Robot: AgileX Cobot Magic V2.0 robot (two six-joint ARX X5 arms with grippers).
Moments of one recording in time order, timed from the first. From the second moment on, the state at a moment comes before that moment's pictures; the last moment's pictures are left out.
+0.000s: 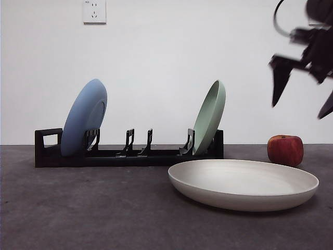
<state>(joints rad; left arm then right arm) -1.11 1.24 1.88 -1.32 -0.02 -0.03 0.03 1.75 1.41 -0.63 -0.16 0.13</state>
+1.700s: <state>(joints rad) -1.11 0.72 1.57 -1.32 -0.08 -0.34 0.06 1.70 1.52 -0.88 -0.09 0.07</state>
